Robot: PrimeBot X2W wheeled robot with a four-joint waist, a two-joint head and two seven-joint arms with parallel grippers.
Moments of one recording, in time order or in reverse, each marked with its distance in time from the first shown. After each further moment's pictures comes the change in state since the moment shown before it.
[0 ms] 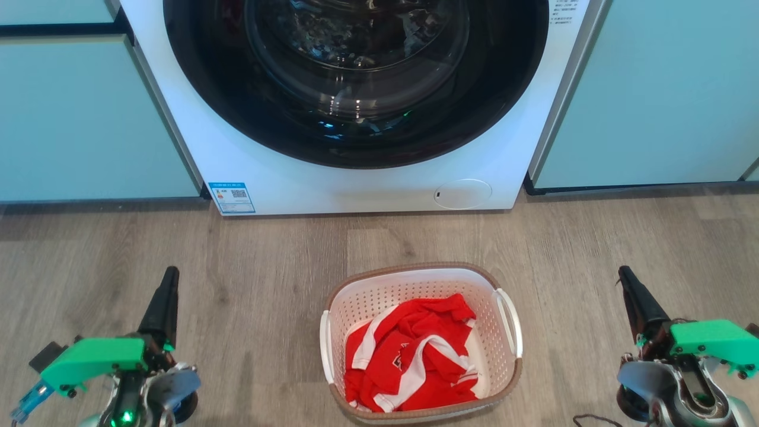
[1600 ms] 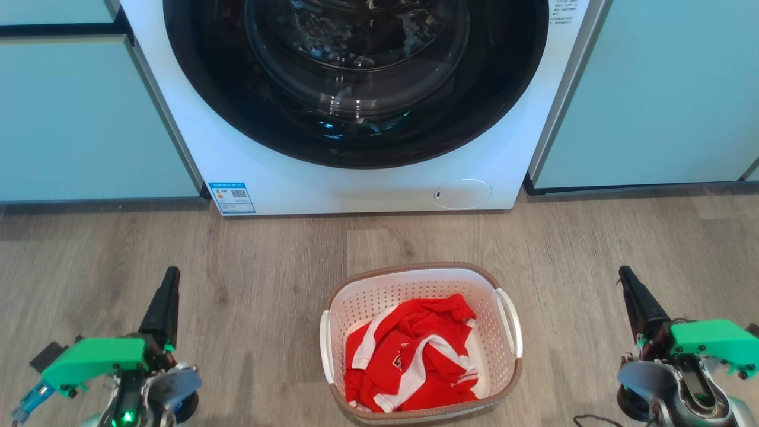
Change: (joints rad) left arm 0.000 -0.003 0.002 0.000 0.001 0.000 0.003; right arm 0.000 0.000 -0.001 0.000 0.000 0.000 0.000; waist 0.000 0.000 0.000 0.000
